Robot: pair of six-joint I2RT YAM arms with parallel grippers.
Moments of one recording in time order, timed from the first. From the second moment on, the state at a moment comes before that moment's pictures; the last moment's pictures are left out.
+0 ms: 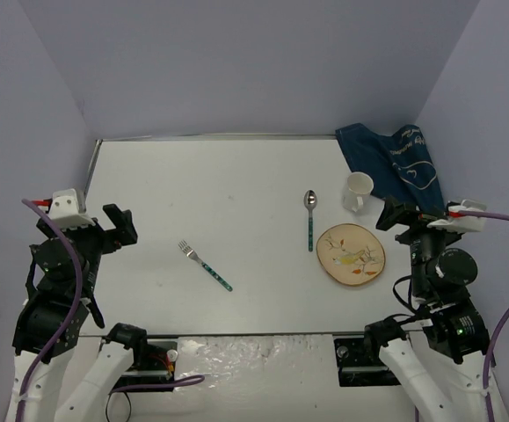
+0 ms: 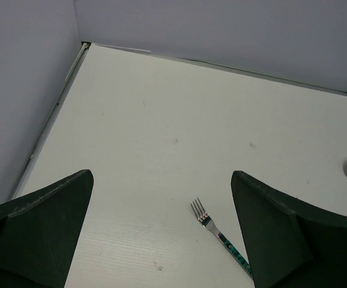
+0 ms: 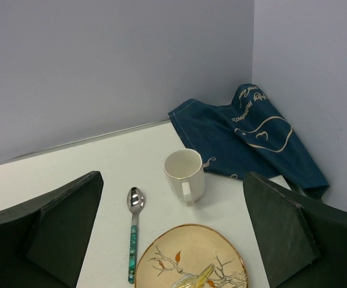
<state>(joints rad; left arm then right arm) -0.23 0.54 1.05 -0.68 -0.31 -0.20 0.28 0.44 0.87 -0.35 0.43 0.17</state>
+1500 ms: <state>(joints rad) -0.27 0.73 1.01 -0.80 -0.11 -0.31 -0.24 2.04 1.46 -0.33 0.30 0.48</state>
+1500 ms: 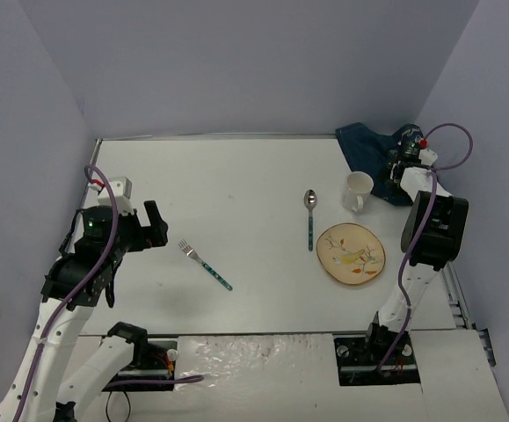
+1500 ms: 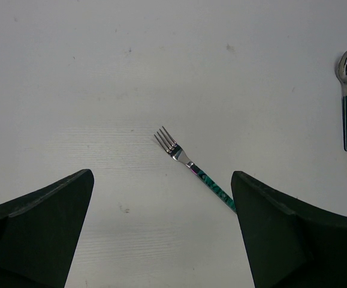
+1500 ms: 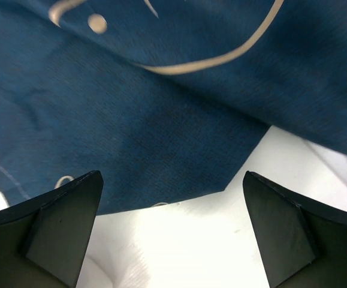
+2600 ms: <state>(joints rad) -0.27 0.70 1.00 -0.83 -0.12 -0.33 -0.24 2.14 1.46 -0.23 0.20 0.64</state>
